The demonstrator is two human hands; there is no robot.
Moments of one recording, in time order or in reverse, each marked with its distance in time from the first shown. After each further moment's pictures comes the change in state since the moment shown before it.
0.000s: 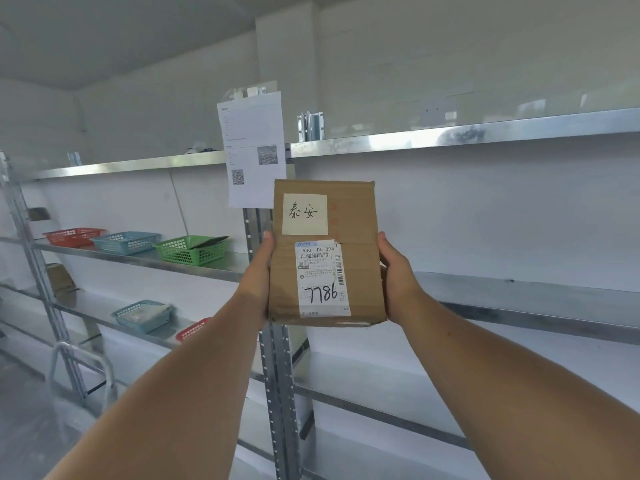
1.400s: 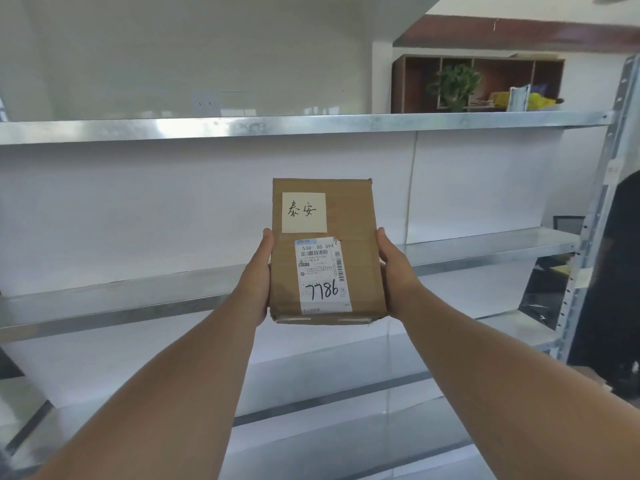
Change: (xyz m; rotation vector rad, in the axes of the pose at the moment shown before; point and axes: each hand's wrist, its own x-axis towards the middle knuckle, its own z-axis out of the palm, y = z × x) left_hand -0.057 -0.207 0.414 0.219 -0.504 -0.209; right_hand -0.210 -0.155 -0.407 0.015 0.597 -0.131
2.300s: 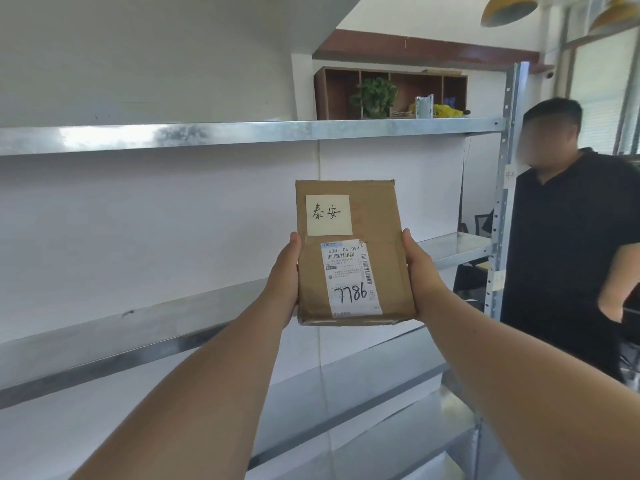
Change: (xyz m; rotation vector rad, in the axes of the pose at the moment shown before) left_hand 0.115 -0.041 0.247 0.097 -0.225 0.049; right_hand 0.069 -0.097 -0.221 0.062 0.187 -0.093
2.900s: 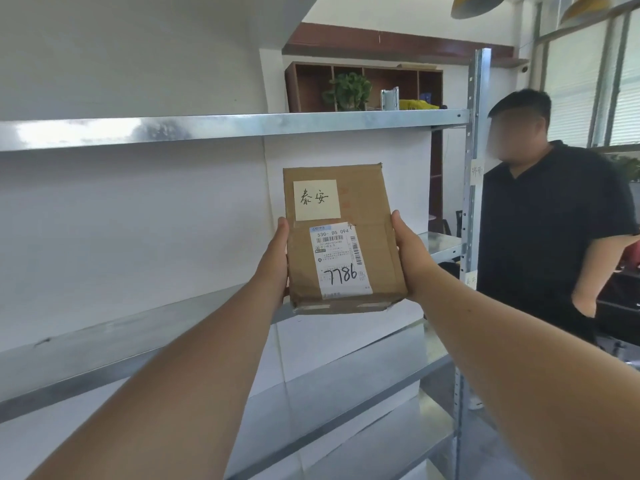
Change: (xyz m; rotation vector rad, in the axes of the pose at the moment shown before) left_hand 0.088 -0.004 0.097 -0.041 -0.020 -0.020; right_hand 0.067 -0.064 -0.082 -0.093 0.022 -0.059
